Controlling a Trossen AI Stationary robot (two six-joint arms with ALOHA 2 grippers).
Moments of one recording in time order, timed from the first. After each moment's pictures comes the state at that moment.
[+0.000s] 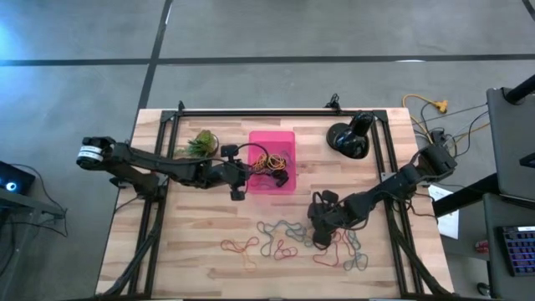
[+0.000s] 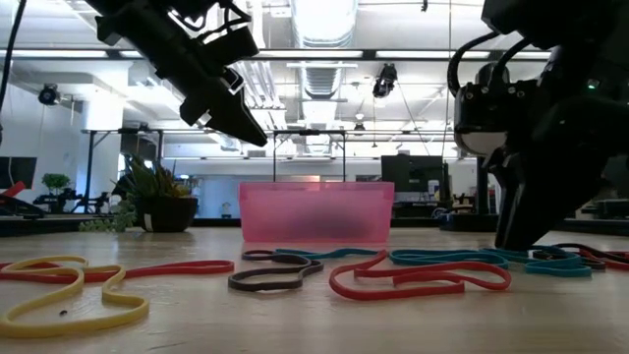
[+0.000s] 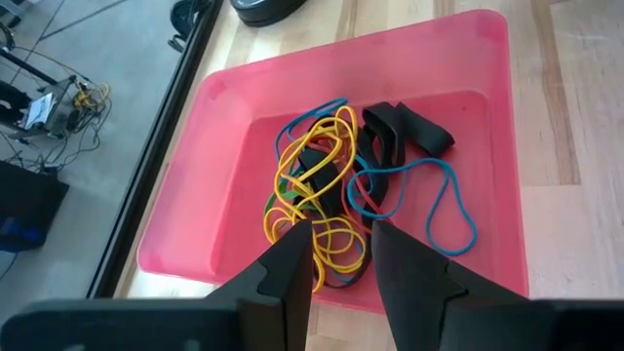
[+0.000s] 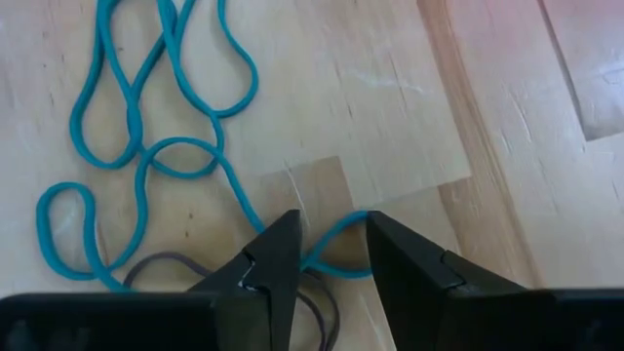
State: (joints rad) left arm -0.07 1.35 0.78 -0.12 -0.48 0.15; right arm 0.45 1.66 0.77 -0.34 0.24 0.71
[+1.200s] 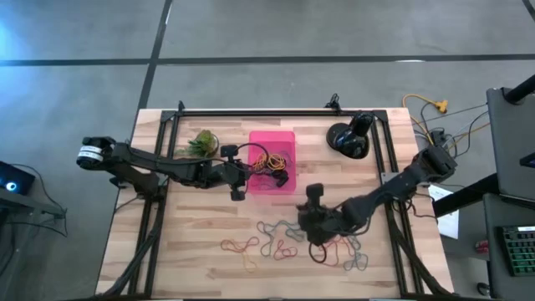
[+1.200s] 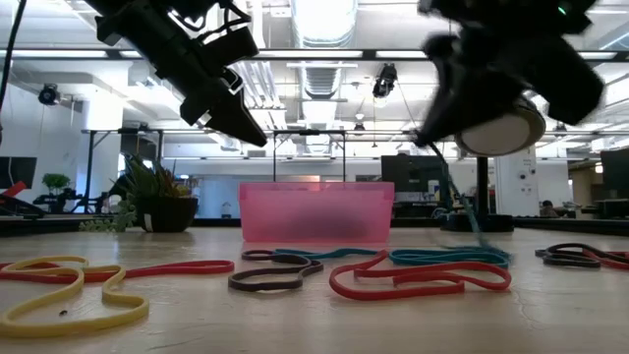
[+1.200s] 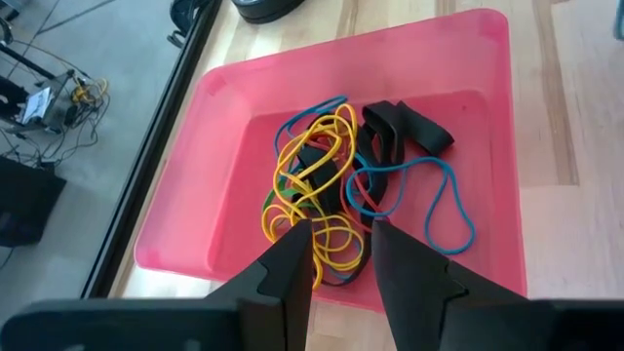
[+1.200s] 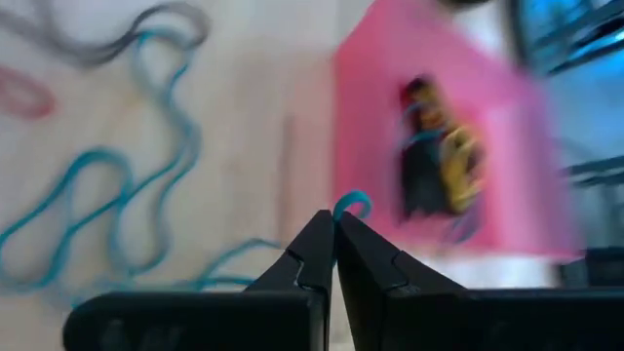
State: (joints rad) left arm -0.07 1.35 0.78 -0.12 -0.48 0.14; right arm 0.49 1.66 1.03 -0.47 0.70 0.13
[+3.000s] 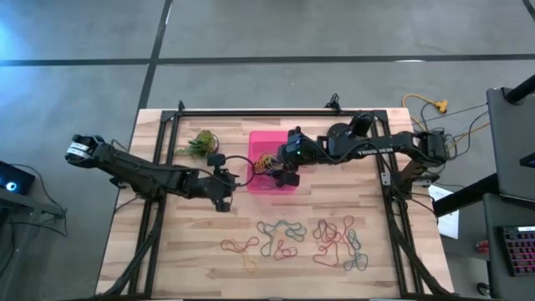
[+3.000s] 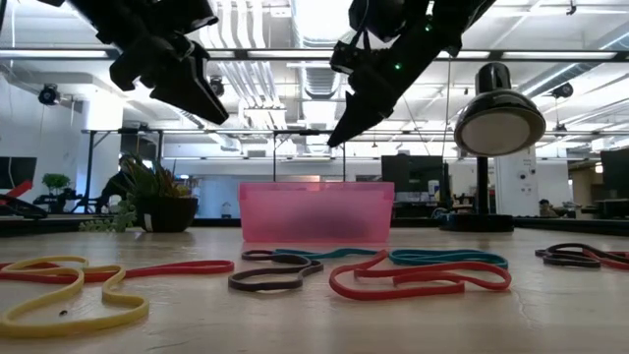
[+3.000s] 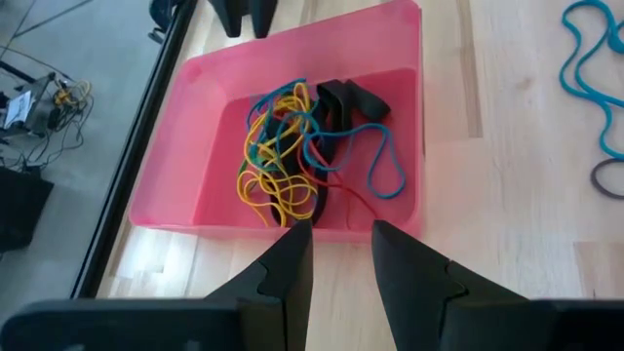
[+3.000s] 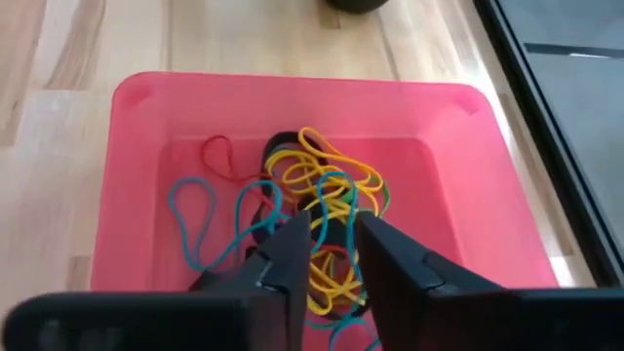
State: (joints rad) left arm -0.24 1.19 0.78 -0.38 -0.56 0.00; right arm -0.15 1.66 1.13 -0.25 0.12 -0.12
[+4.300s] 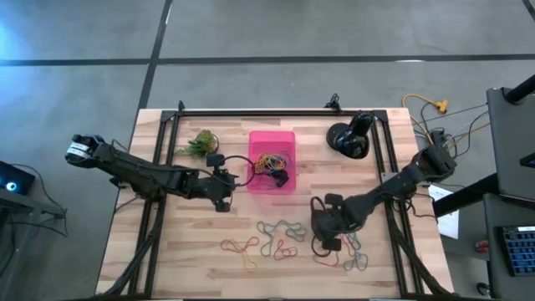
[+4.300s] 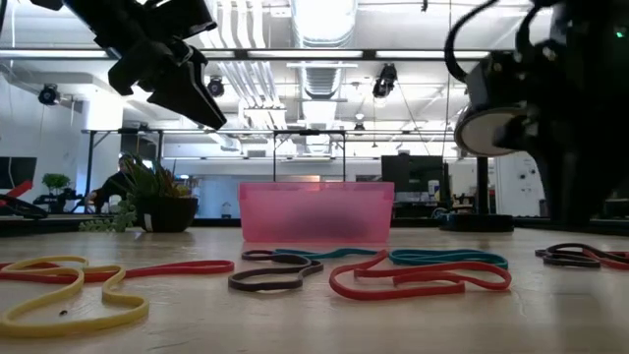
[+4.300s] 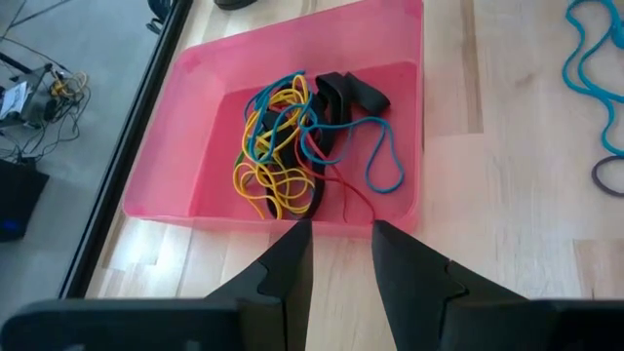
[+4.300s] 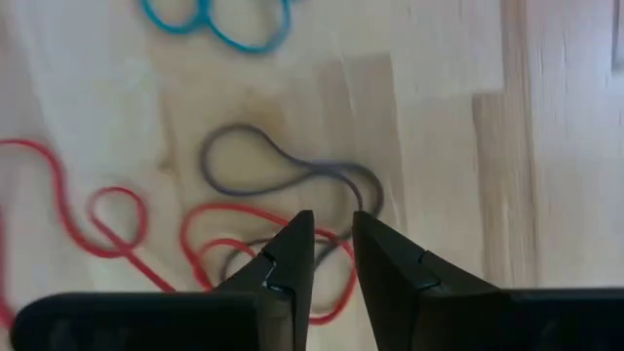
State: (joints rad) left arm -0.24 1.19 0.76 -0.37 -0.56 -0.02; right arm 0.48 1.66 0.95 -0.71 0.11 0.64
